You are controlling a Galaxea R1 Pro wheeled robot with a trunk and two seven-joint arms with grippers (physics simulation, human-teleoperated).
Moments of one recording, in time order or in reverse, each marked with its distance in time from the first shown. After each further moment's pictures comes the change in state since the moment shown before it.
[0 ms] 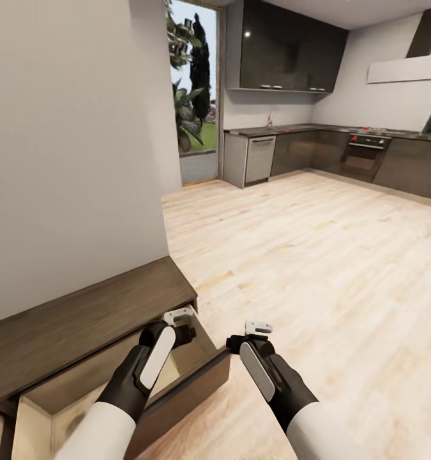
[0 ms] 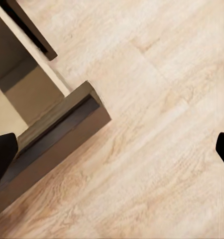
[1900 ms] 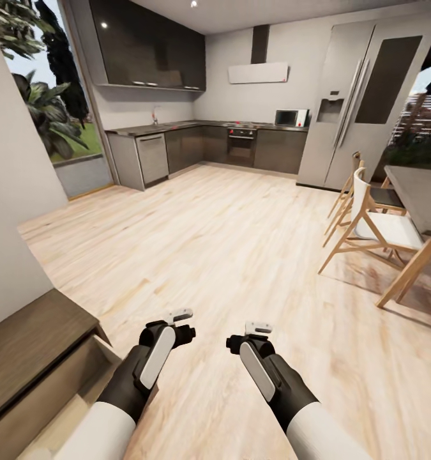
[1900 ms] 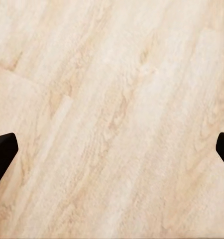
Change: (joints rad) left arm 0.000 0.000 0.001 0.000 -0.002 -0.002 -0.004; right arm 0.000 0.000 0.000 0.000 0.002 0.002 0.001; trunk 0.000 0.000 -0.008
